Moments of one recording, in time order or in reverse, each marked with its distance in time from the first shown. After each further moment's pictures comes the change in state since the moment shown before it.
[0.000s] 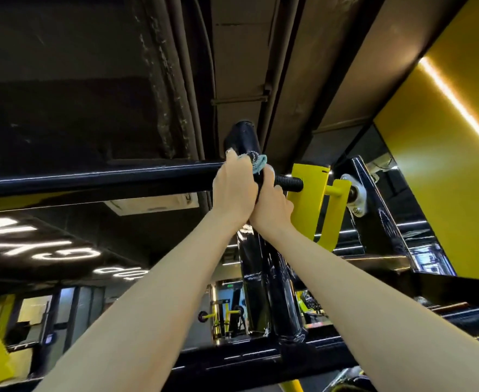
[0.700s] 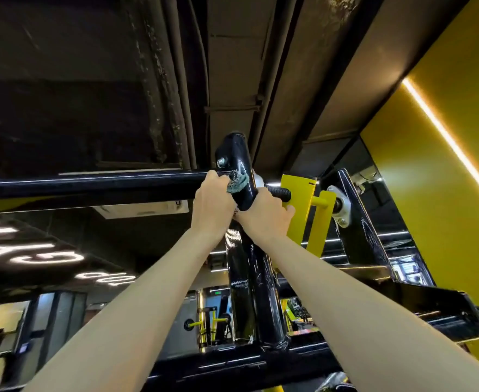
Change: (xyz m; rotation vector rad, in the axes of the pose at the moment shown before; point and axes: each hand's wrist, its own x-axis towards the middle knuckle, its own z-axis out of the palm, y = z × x) left_hand -0.012 -0.019 -0.002 -0.186 -0.037 -0.084; right_hand -0.002 -0.003 -0.015 -0.173 0.035 0.054
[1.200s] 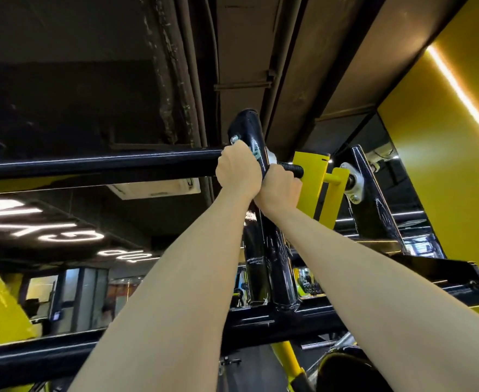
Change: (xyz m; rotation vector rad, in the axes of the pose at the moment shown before) left_hand 0.009 0.044 -0.013 0.103 -0.014 -0.302; right_hand -0.008 -0.014 -0.013 -0.038 0.011 0.003
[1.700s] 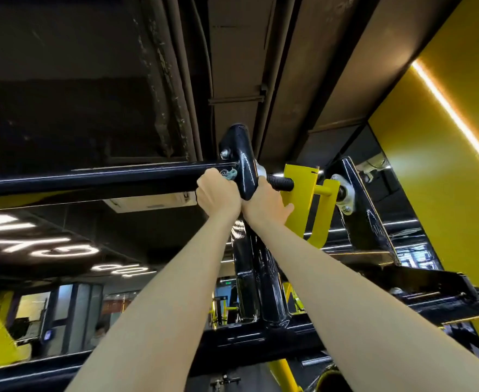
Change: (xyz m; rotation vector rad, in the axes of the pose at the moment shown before) left_hand 0.001 -0.022 0.016 -0.157 0.137 -0.172; right_hand 0.005 0.004 0.014 0.184 -0.063 0.144
